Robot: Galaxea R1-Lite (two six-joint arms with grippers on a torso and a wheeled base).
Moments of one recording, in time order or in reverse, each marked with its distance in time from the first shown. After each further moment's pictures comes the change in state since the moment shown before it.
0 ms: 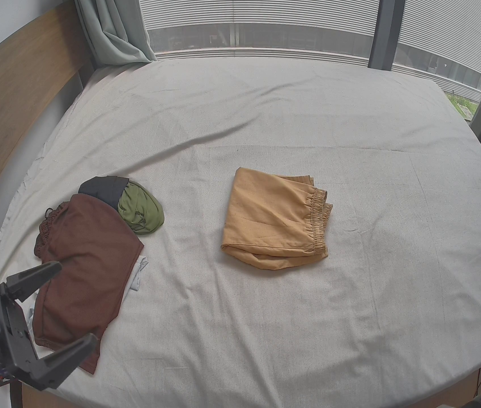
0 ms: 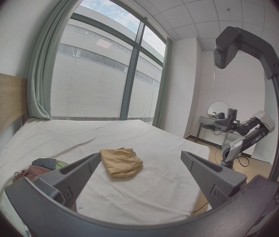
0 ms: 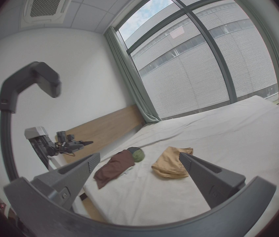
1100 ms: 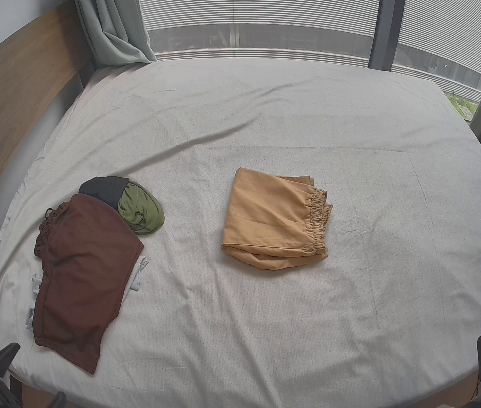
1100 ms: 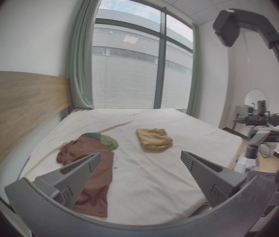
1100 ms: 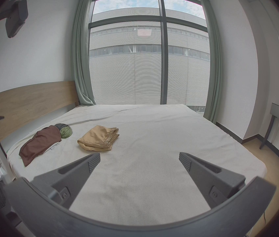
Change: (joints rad) left arm 0.328 -0.859 0.000 0.956 0.071 0.019; right arm 0.021 -0.425 0.000 0.697 -0.756 -0.375
